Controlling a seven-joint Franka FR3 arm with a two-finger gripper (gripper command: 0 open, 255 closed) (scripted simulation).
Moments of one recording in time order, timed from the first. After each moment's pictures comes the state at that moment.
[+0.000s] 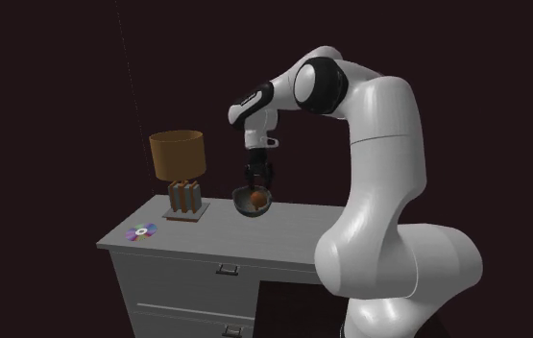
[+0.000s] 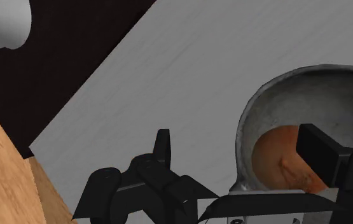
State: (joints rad) arm 0.16 0.46 0.37 -1.62 -0.05 1.66 1.27
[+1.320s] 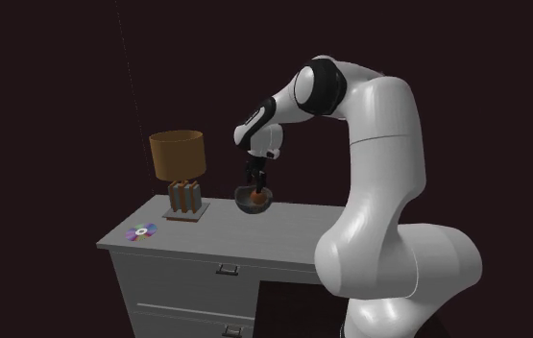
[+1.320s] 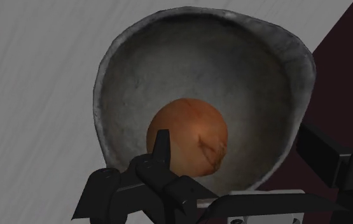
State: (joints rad) arm 0.17 0.46 0.32 -1.79 -0.05 2.34 1.44
